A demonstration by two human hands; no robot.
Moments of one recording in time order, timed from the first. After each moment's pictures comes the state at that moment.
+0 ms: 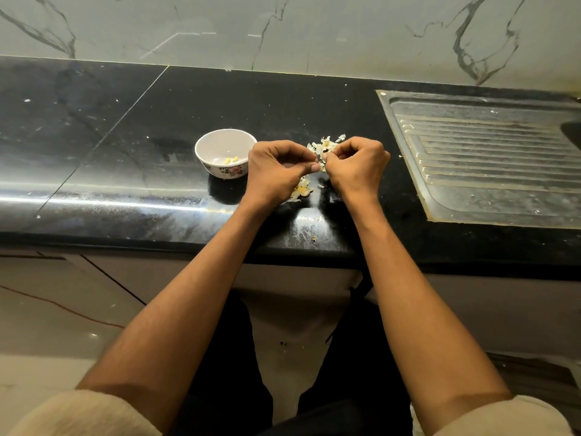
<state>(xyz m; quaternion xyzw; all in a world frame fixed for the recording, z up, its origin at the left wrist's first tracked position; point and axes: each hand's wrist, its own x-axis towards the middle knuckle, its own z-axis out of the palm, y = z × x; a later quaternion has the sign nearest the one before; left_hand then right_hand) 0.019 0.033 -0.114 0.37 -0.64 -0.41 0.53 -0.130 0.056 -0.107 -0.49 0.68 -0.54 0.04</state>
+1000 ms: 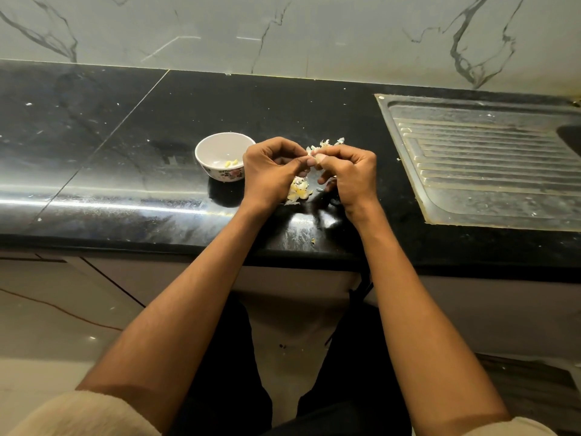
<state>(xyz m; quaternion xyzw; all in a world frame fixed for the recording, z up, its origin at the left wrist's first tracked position) 0.018 0.031 -0.115 0.36 -0.61 -0.42 0.57 -0.126 0.072 -0.102 -0.47 0.55 -0.62 0.31</state>
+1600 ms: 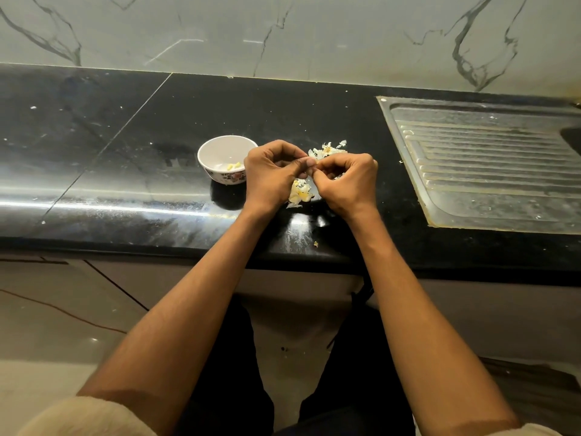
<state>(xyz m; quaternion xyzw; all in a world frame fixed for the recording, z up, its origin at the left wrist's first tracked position) 0.019 0.028 -0.116 0.36 -0.60 -0.43 0.58 -0.120 0.072 -0.110 -0.58 0.59 -0.55 0.11</state>
